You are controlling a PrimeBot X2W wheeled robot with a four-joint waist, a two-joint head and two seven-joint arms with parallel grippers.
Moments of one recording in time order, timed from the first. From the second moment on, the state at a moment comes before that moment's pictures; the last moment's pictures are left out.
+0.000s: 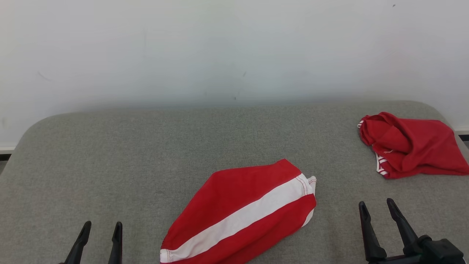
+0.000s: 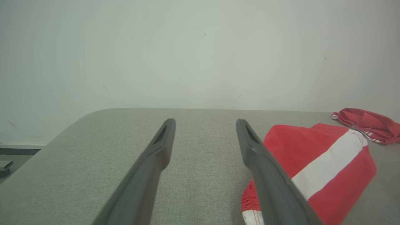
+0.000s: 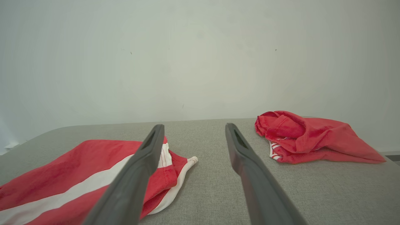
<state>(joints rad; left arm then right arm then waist) 0.13 0.20 0.00 0.02 -0.26 -0.12 -0.26 0.06 -0.17 0.08 0.11 0.26 0.13 -0.26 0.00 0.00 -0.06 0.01</state>
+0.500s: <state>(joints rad) 0.13 0.19 0.01 0.00 -0.26 -0.12 -0.26 0.07 -0.18 0.08 0.11 0.26 0.13 -0.26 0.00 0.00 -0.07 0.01</state>
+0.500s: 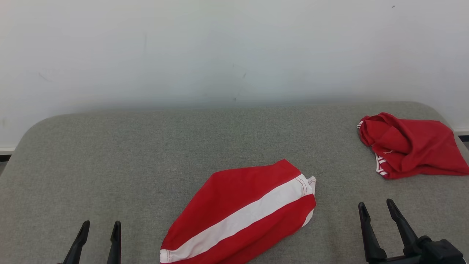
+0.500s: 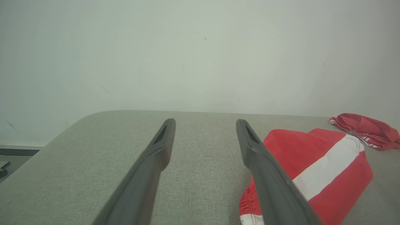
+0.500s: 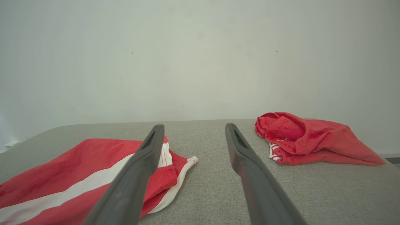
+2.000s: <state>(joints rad) -0.35 0.39 -0.86 0.53 -0.92 -0.13 -0.25 -0.52 -0.36 0.69 0.72 0.59 0.13 -0.24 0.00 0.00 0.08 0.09</state>
